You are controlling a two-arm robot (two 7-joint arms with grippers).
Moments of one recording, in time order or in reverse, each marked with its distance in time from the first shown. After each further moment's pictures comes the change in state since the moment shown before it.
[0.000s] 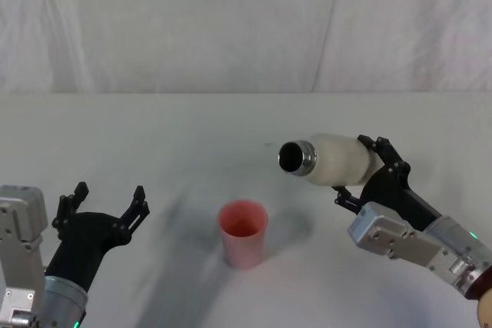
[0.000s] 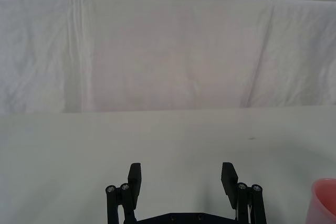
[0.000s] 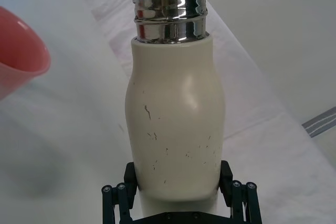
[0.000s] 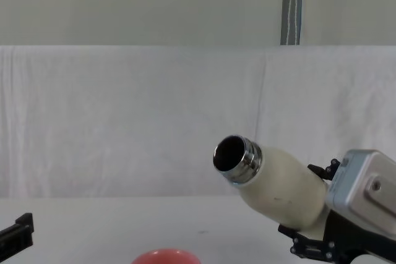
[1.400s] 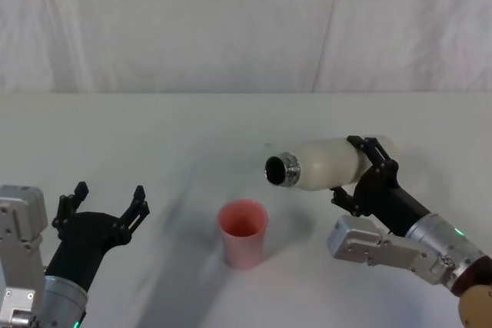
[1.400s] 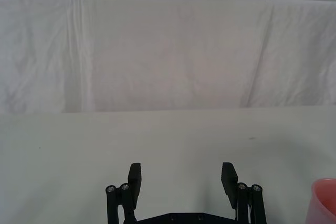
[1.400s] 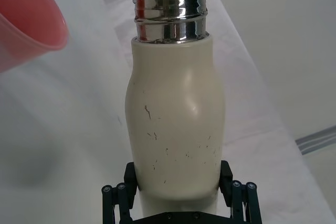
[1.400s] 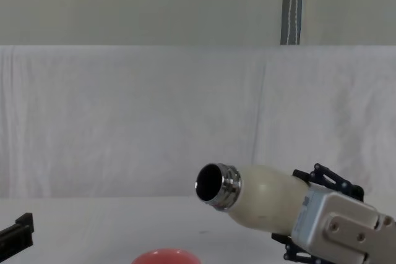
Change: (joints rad) left arm 0.000 0.000 0.000 0.000 0.000 0.000 0.000; right arm 0.056 0.002 -0.067 0.060 -0.153 0.028 -0.077
